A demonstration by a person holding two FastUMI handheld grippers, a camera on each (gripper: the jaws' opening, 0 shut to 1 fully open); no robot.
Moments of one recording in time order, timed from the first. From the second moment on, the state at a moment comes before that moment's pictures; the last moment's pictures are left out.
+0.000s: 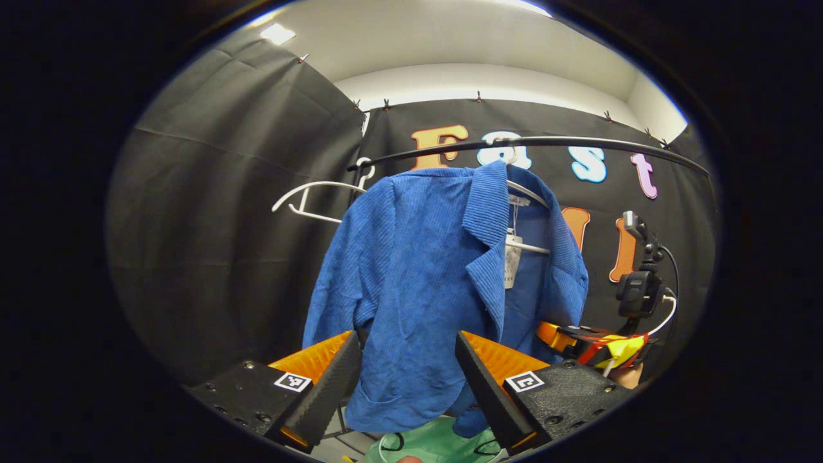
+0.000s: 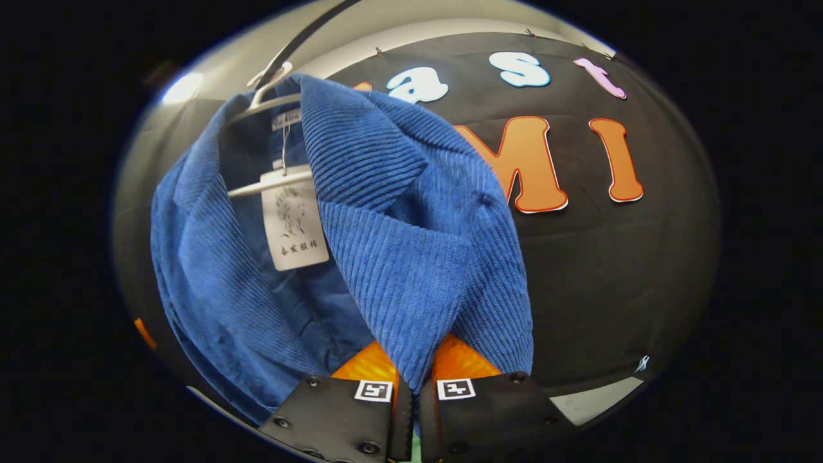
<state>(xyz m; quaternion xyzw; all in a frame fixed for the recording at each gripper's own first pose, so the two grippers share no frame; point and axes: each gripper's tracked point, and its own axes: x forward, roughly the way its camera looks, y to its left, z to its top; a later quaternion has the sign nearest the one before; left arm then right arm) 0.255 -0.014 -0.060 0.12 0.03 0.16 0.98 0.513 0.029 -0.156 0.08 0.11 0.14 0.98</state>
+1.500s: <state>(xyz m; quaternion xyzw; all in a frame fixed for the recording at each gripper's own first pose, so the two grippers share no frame) 0.396 0.024 -0.129 0.20 0.01 0.23 0.95 0.403 -0.037 0.007 0.04 -0.09 0.16 0.98</state>
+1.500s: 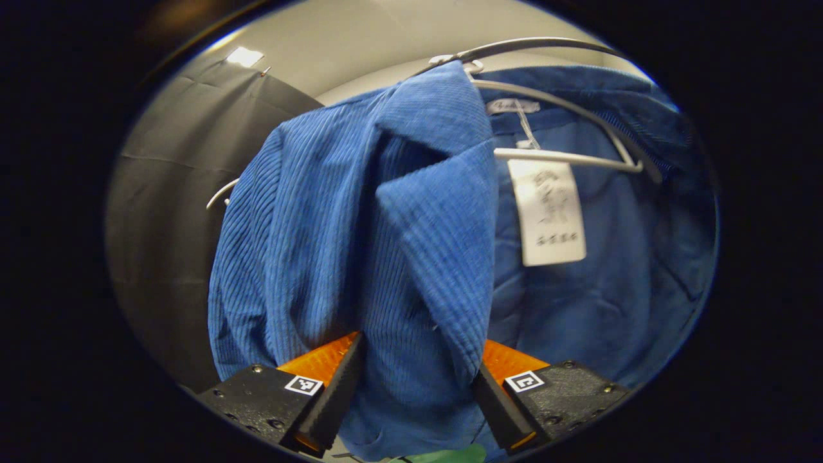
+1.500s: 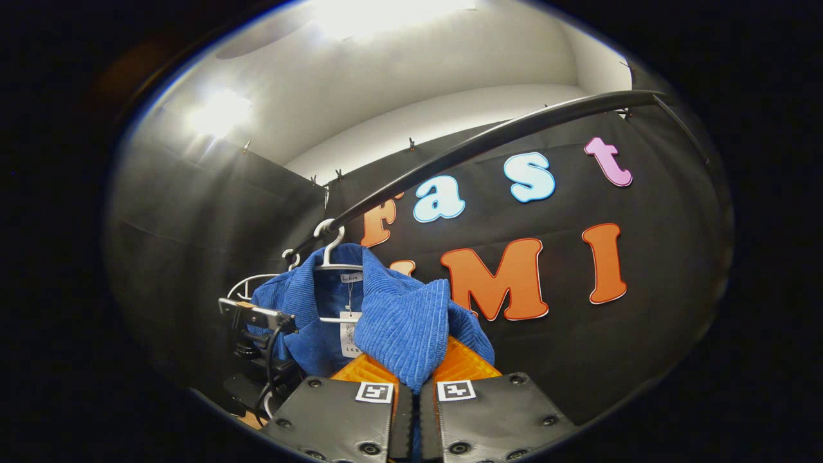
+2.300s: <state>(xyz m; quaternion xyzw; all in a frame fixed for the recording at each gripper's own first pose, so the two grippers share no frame) 0.292 -0.008 0.057 0.20 -0.05 0.14 0.97 0.435 -0.052 -0.014 0.04 -0.08 0.12 0.99</state>
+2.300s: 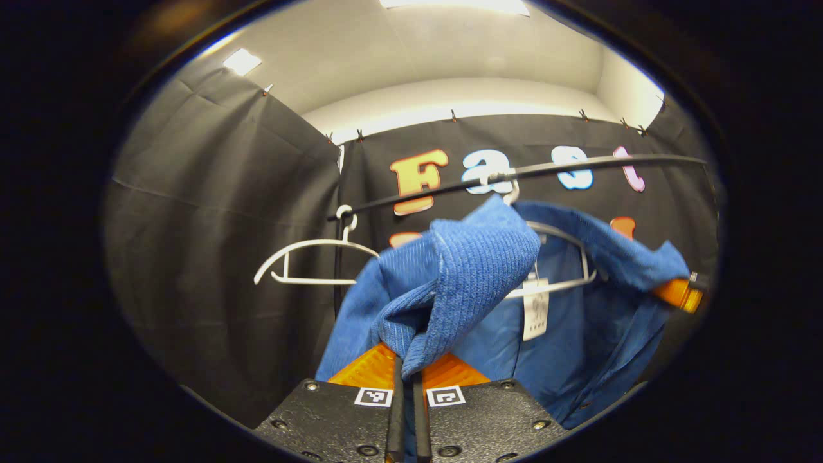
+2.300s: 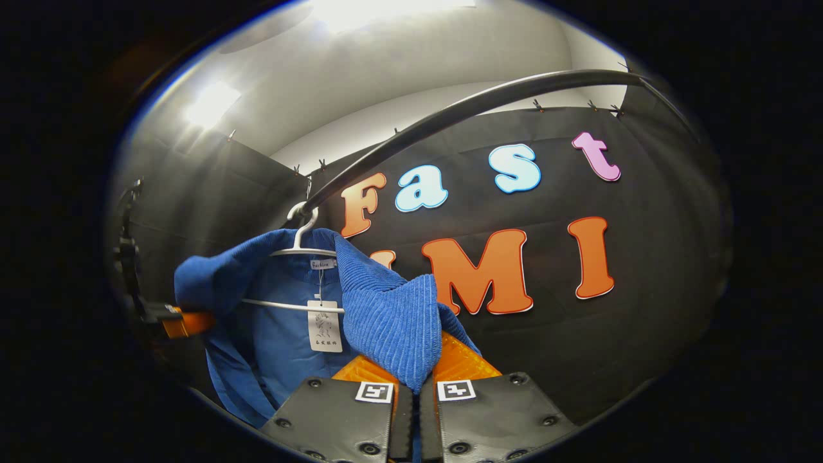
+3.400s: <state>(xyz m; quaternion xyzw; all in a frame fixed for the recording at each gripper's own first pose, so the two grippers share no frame) 0.429 0.172 0.126 0.19 -0.01 0.21 0.96 0.411 -0.030 -0.022 0.07 -0.06 0.13 0.99</state>
